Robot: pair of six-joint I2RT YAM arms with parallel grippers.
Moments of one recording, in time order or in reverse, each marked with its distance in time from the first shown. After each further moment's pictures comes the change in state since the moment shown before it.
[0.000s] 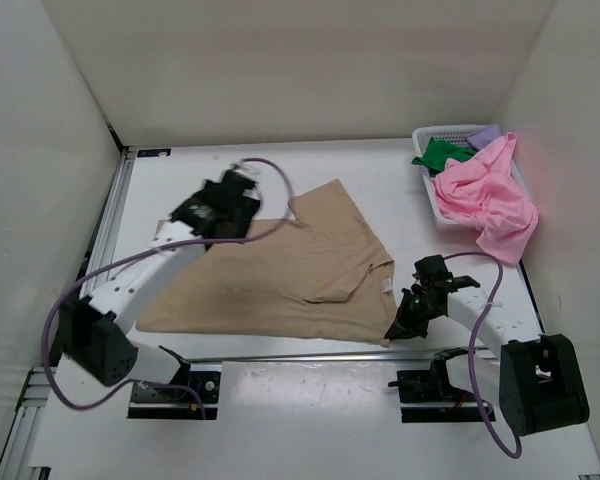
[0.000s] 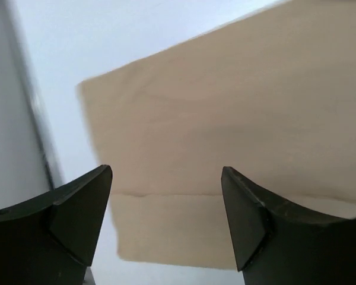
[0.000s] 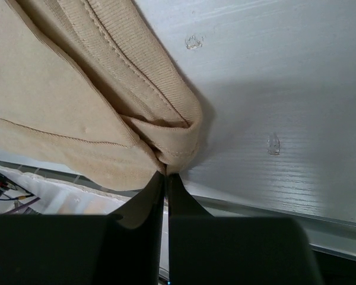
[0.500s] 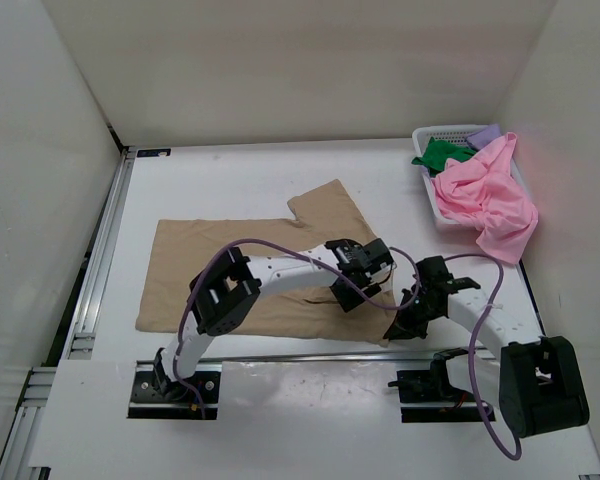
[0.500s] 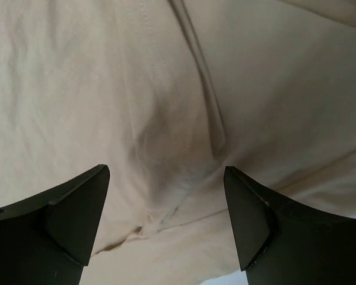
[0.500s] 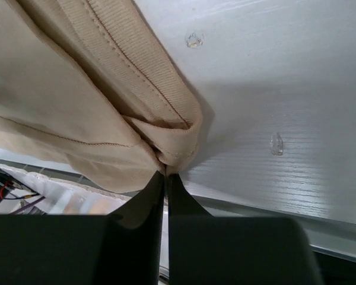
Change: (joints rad) left arm -0.649 0.756 0.427 0.002 0.303 0.002; right arm 0.000 -0.006 -0.011 0.011 -0.006 0.015
